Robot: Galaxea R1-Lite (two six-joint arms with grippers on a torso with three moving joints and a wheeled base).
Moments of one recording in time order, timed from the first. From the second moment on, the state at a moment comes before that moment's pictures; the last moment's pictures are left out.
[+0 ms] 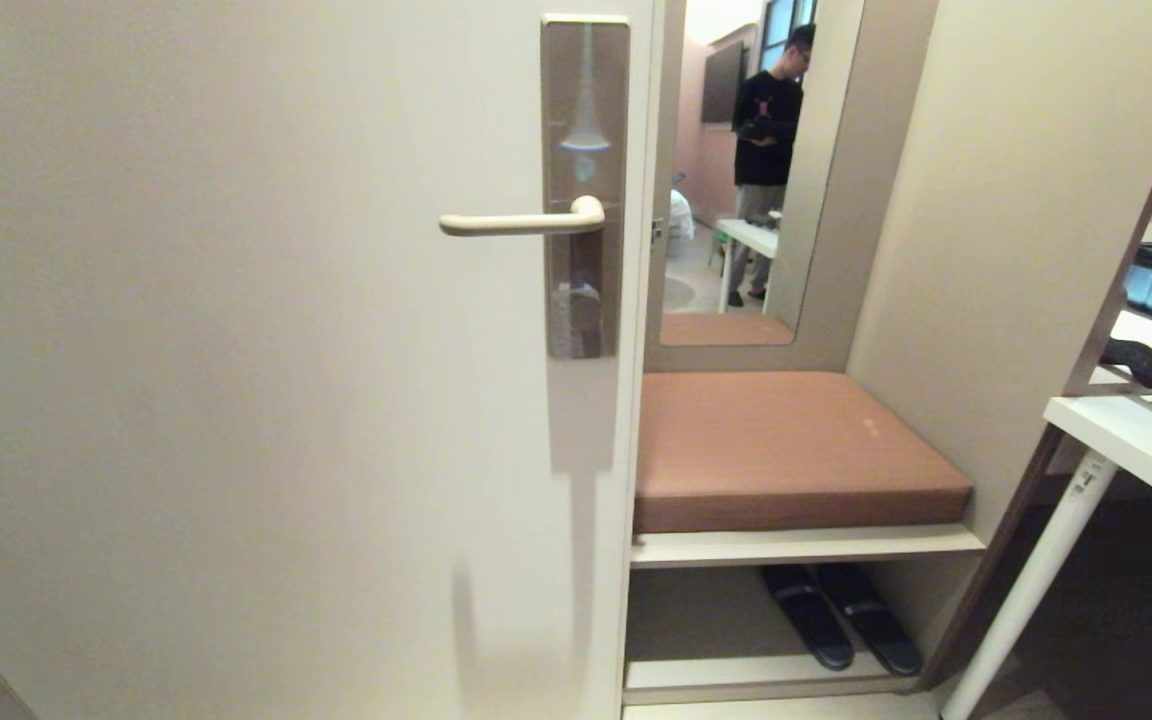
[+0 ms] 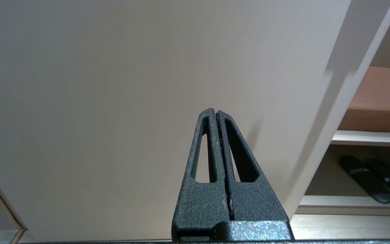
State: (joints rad) left arm 0.01 0.00 0.00 0.00 0.03 -0.08; right arm 0.00 0.00 0.00 0.01 0.02 -0.08
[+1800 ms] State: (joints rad) left arm 0.01 0.00 0.00 0.00 0.03 -0.09; right arm 0.00 0.00 0.00 0.01 0.02 -0.08
